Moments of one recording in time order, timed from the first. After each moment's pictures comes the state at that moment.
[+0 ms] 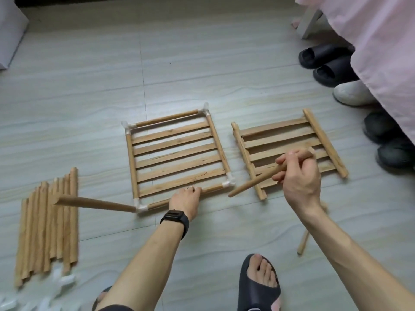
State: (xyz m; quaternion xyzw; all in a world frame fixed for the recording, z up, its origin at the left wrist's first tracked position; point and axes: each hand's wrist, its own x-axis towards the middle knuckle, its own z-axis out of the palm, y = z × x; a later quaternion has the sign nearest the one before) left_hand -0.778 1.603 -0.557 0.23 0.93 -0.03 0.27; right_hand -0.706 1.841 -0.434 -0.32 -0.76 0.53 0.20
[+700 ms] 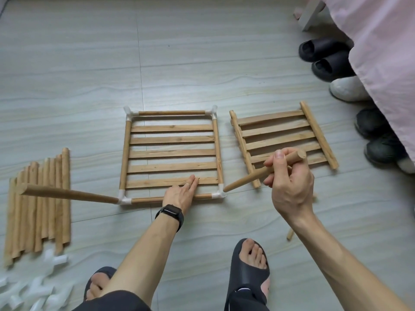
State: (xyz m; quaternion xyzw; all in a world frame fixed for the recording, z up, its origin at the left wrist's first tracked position) left_hand -0.756 1.589 -0.563 0.30 0.90 -0.11 0.29; right_hand -0.673 1.799 -0.405 -0.24 -0.83 0.45 0.23
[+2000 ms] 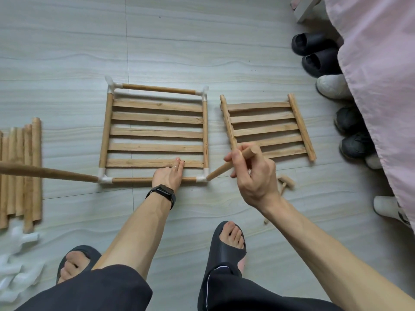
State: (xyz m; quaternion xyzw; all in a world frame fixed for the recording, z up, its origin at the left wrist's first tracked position) left_hand -0.753 1.601 -0.570 0.29 0.91 -0.11 0.28; right_hand -0.670 1.779 -0.416 -0.07 -0.90 0.40 0.15
